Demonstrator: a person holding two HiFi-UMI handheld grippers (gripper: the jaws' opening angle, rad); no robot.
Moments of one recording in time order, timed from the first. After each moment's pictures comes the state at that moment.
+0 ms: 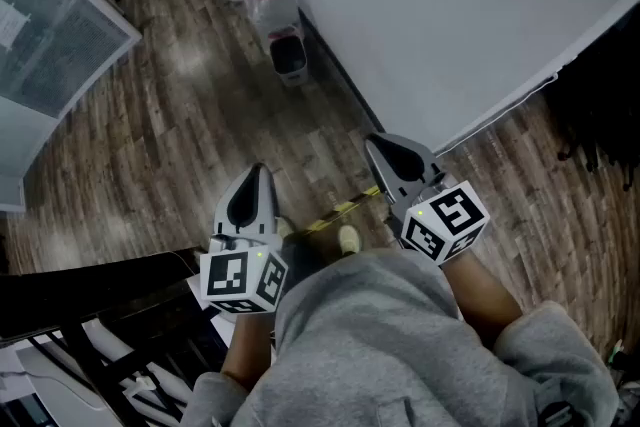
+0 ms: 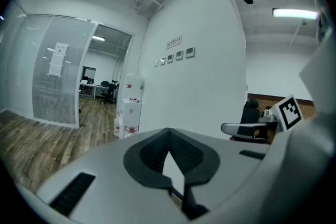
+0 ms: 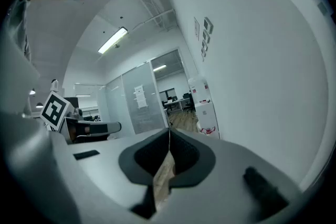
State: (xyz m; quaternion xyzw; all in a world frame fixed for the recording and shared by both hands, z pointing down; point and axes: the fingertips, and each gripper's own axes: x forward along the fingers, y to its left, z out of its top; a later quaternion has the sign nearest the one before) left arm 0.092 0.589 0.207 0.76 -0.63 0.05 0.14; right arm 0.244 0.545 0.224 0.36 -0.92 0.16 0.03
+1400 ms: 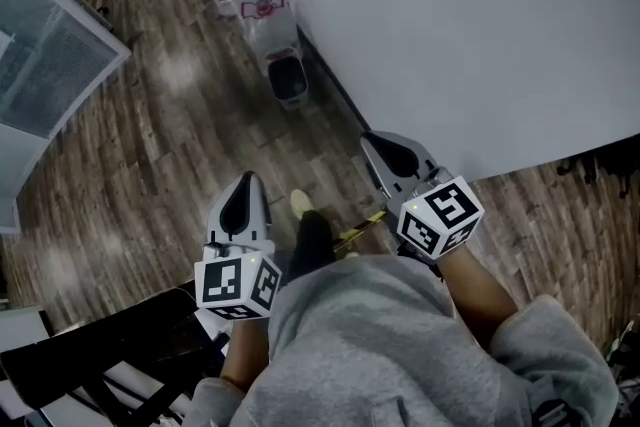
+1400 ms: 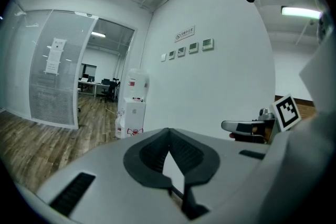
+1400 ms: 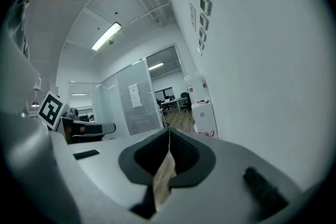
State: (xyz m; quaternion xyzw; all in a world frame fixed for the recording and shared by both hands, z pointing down) left arm 0.032 0.451 0.221 0.76 -0.63 0.06 0.16; right arm 0.194 0.396 0.236 0.37 -0.91 0.16 0.04
